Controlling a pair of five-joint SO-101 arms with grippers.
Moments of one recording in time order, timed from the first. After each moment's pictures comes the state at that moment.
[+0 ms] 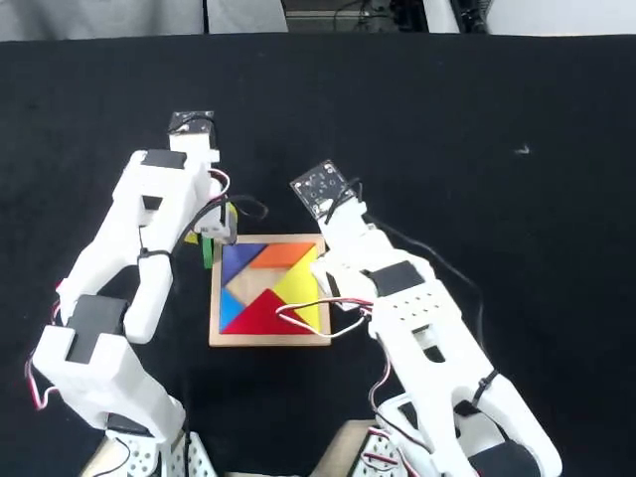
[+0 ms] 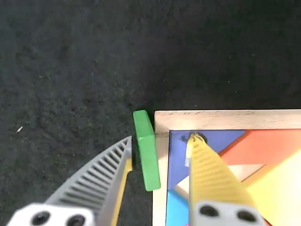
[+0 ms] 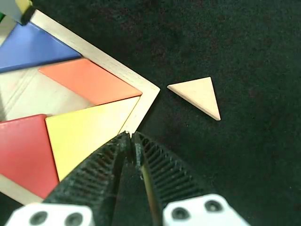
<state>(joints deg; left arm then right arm) 2.5 12.2 12.9 67.3 7.3 -19.9 -33.7 61.1 40.0 14.6</state>
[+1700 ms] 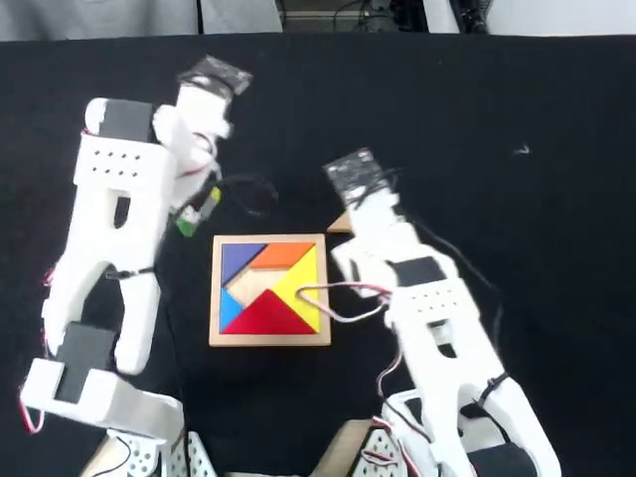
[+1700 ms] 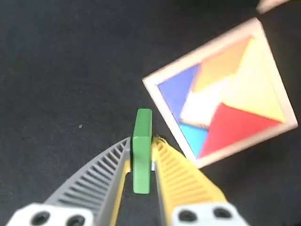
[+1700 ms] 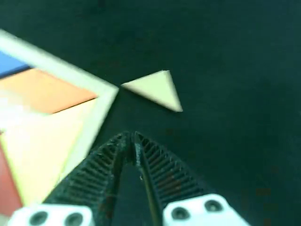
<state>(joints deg) 6.7 1.9 -11.7 100.3 -21.8 -10.0 -33.7 61.1 36.9 14.6</state>
